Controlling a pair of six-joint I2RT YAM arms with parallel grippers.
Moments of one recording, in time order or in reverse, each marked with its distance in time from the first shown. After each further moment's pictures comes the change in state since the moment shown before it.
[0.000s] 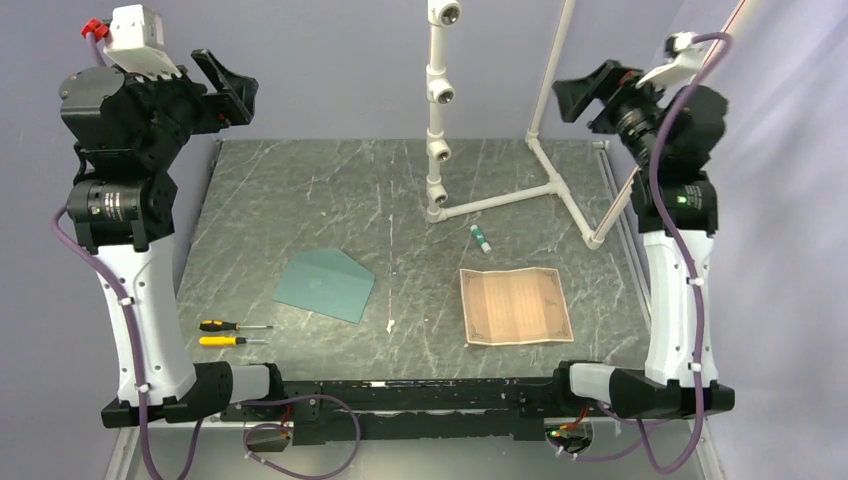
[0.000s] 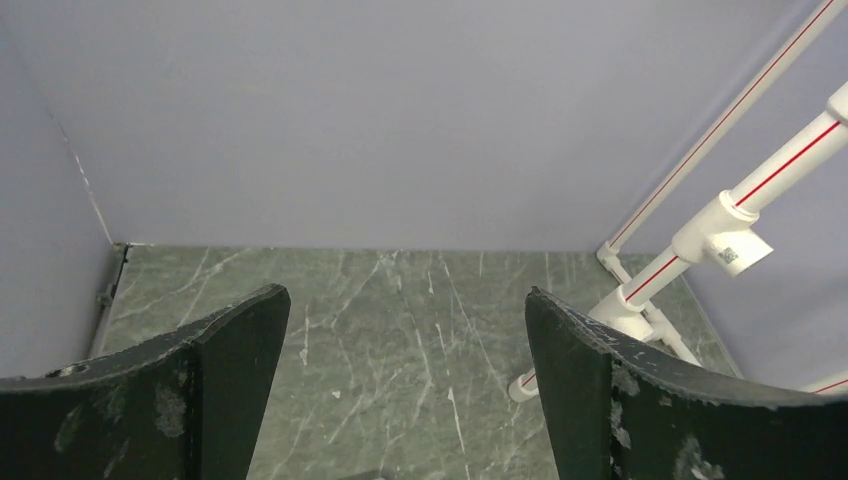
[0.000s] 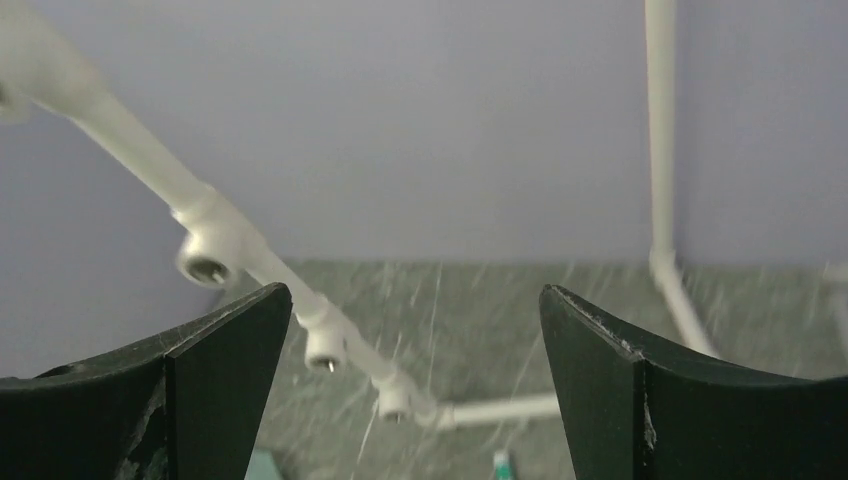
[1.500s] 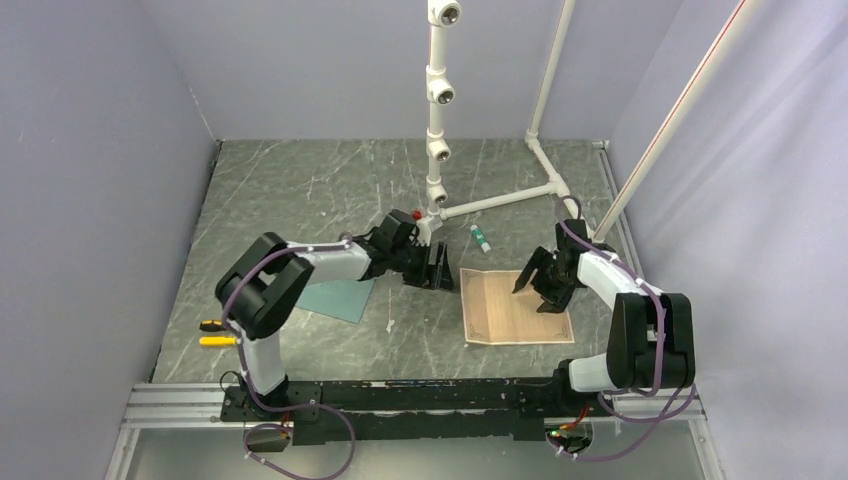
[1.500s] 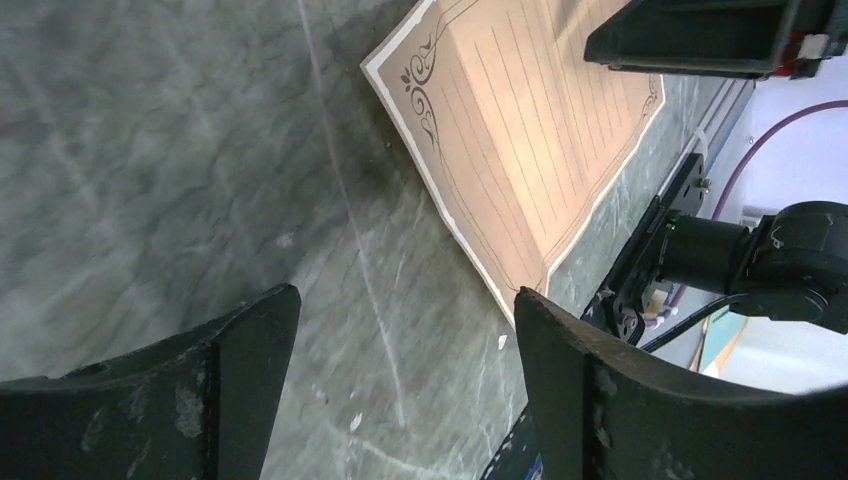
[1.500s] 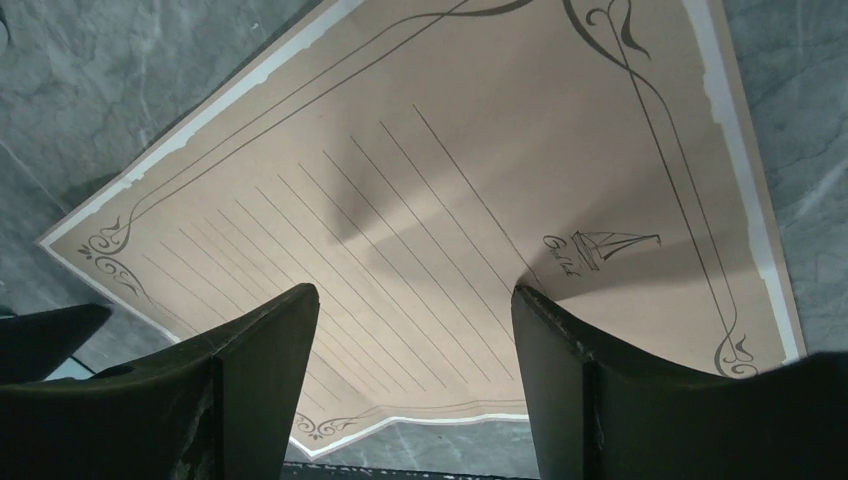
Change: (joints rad) left arm -0.777 0.519 -1.079 0.816 0.297 -0.303; right arm 0.016 0.146 -1.098 -0.212 0.142 0.252
